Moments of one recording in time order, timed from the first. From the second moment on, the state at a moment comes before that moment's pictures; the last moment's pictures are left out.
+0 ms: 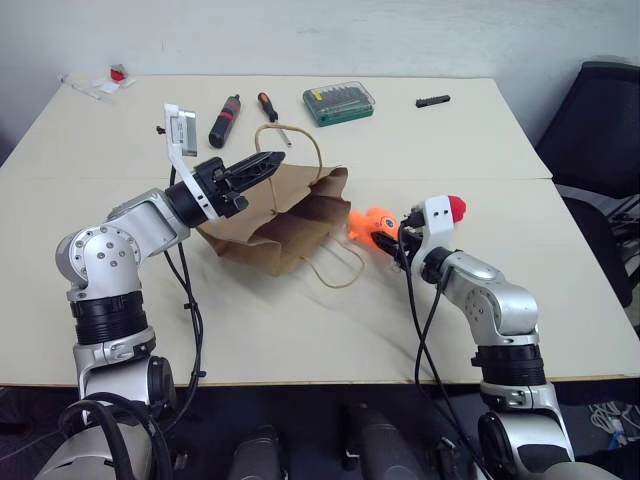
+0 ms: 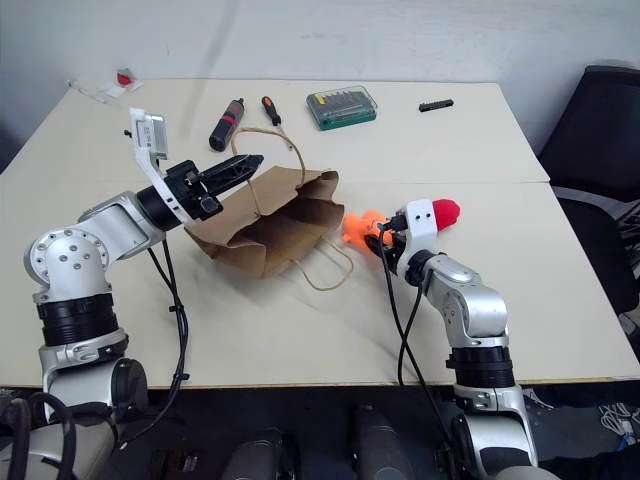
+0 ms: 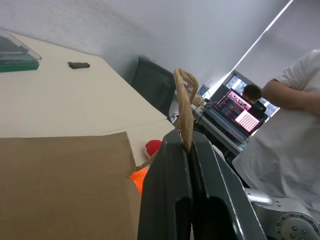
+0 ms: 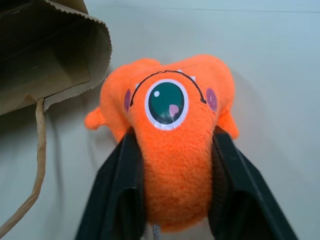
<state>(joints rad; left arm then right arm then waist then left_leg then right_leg) -0.78 0.44 0.34 0.01 -0.96 1.06 -0.49 -0.52 -0.28 -0.09 -0.03 0.34 0.75 0.39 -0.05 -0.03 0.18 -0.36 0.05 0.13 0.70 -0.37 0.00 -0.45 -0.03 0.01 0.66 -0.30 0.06</state>
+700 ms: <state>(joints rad) -0.80 0.44 0.31 0.01 -0.96 1.06 -0.50 -0.78 -0.59 0.33 -0.31 0.35 0.77 0.73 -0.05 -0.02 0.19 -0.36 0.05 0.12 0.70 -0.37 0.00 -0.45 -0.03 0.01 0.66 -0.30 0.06</state>
